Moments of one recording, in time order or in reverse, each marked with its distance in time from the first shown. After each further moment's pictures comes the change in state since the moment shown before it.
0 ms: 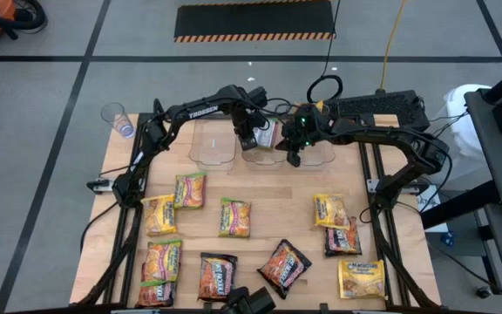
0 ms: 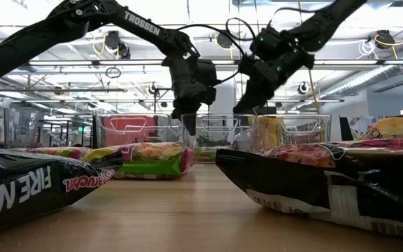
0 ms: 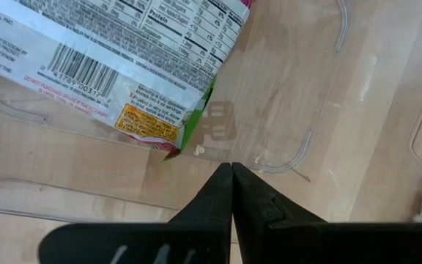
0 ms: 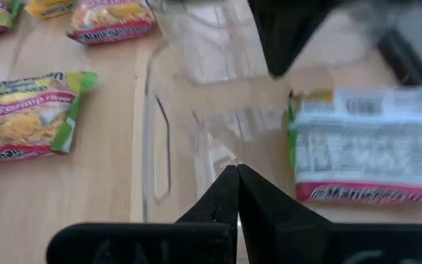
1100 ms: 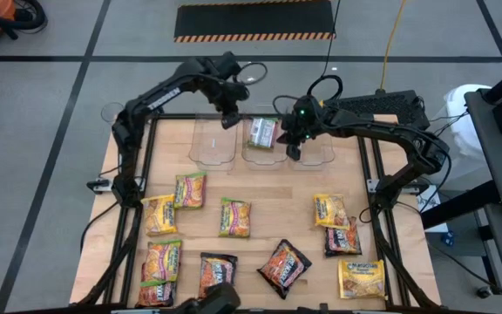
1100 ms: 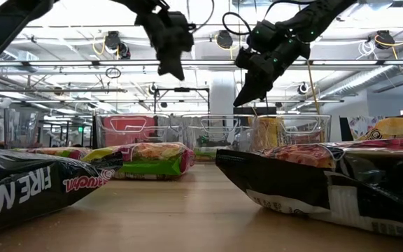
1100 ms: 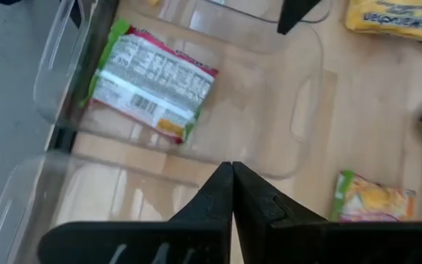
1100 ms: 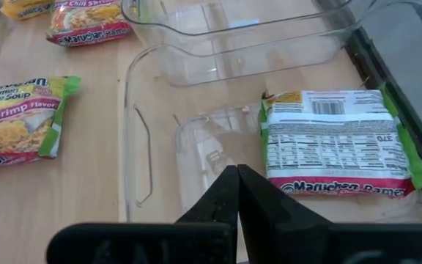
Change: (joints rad) left arm 0.103 -0.323 0.000 -0.068 0.123 0.056; right arm -0.017 0.001 0.115 -0.160 0.048 -0.008
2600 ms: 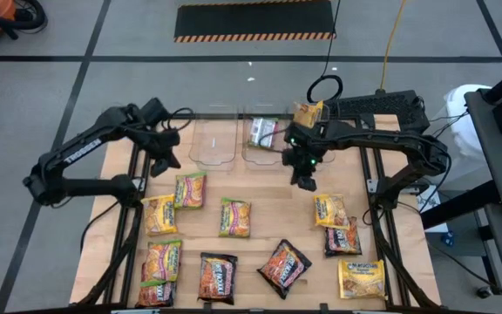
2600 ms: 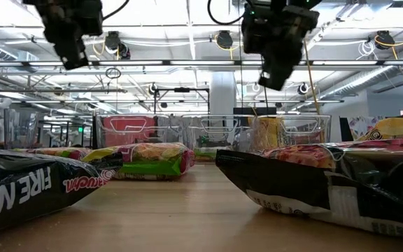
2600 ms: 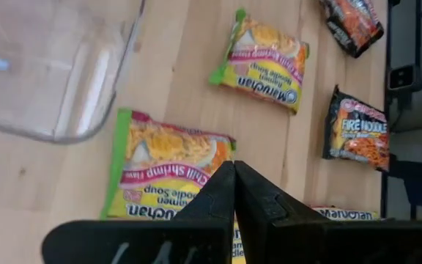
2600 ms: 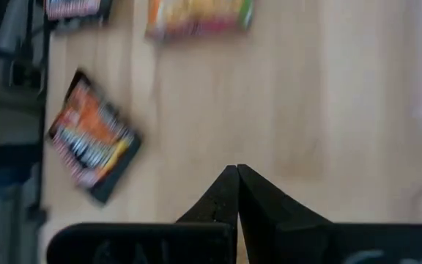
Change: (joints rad) left arm 0.074 -0.940 -1.055 0.021 0.213 0.045; right arm 0.270 -0.009 0.150 -0.611 -0.159 0.073
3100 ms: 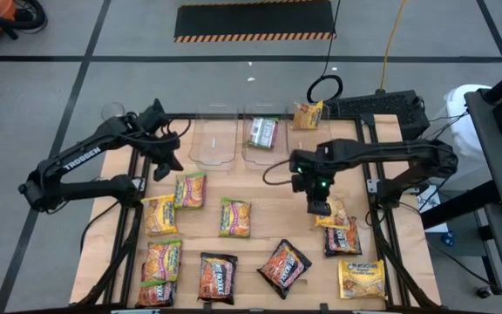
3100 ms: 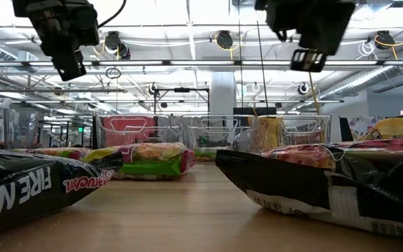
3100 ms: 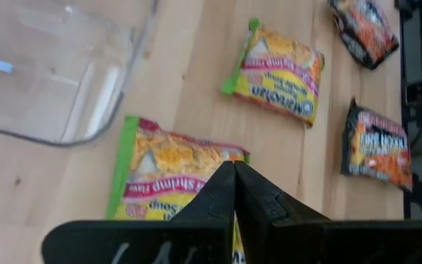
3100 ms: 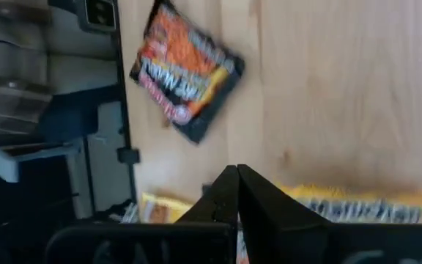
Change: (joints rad) left arm -0.002 -0.079 -0.153 0.173 0.005 -0.061; right arm 0.244 -0.078 0.000 -0.188 -0.066 0.258
